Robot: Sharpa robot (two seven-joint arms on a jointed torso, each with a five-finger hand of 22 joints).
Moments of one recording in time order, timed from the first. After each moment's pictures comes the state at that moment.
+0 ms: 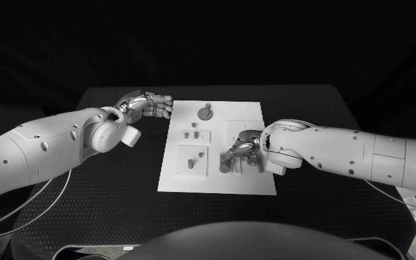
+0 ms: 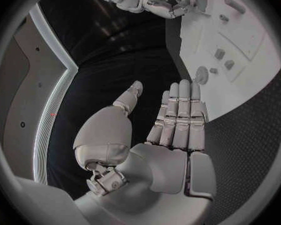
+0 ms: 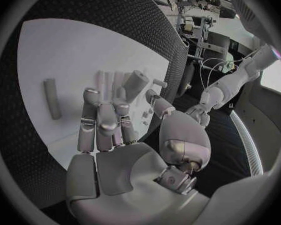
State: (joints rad) left arm 1.18 -0.74 -0.19 1.17 -0.20 -0.02 0.24; left_hand 0.87 -0.02 0.38 -0.28 0.05 0.79 0.19 0.40 0.46 1.12 0.13 0.11 0.31 1.03 0.08 0.31 0.89 0.01 0.93 -0.02 0.07 0.84; right arm 1.10 -0.71 -0.19 1.45 -0.94 -0.01 -0.45; right_hand 0.65 -0.10 0.59 -0.19 0.09 0.98 0.10 0.28 0.59 1.10 -0.01 1.20 1.07 1.26 -0.11 1.45 0.93 0.25 1.12 -0.01 0.85 1.31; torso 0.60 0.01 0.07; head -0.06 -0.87
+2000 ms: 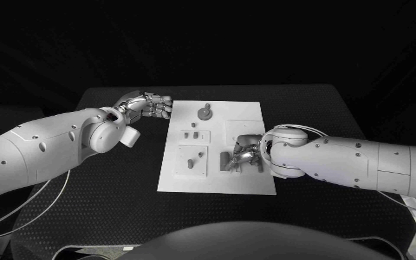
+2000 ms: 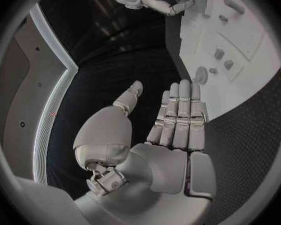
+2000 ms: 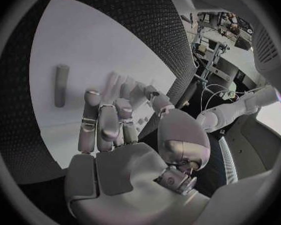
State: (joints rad) left arm 1.18 -0.74 -0.19 1.17 -0.20 -0.02 0.24; left_hand 0.87 -0.02 0.38 -0.28 0.05 0.79 0.19 0.41 0.46 1.12 0.13 0.11 0.31 1.02 0.08 0.31 0.89 0.02 0.93 -0.02 0.07 0.84; right arm 1.07 -0.74 -0.19 1.51 -1.24 -0.02 -0.42; right_hand 0.71 -0.01 0.53 -0.23 0.09 1.09 0.06 0.31 0.61 1.20 -0.05 1.20 1.11 1.32 -0.14 1.47 0.98 0.25 1.15 -0.03 0.86 1.31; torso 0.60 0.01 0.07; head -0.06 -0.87
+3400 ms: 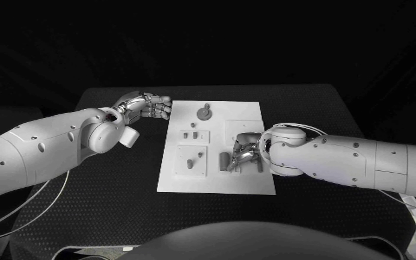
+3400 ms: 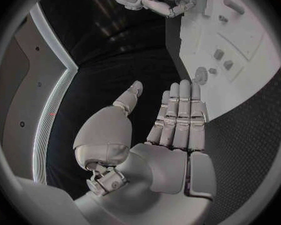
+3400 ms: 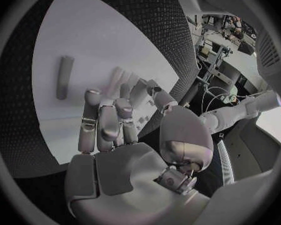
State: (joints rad) left arm 1.18 -0.74 -0.19 1.17 -0.20 -0.01 0.24; left_hand 0.87 -0.02 0.38 -0.28 0.05 0.79 0.19 0.41 0.46 1.12 0.13 0.11 0.31 1.02 0.08 0.30 0.89 0.01 0.92 -0.02 0.07 0.84; right arm 1.07 -0.73 -0.19 1.50 -1.29 -0.03 -0.42; right_hand 0.77 -0.17 0.56 -0.28 0.09 1.09 0.06 0.30 0.61 1.20 -0.05 1.19 1.12 1.32 -0.14 1.47 0.96 0.25 1.16 -0.04 0.85 1.31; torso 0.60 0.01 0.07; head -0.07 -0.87
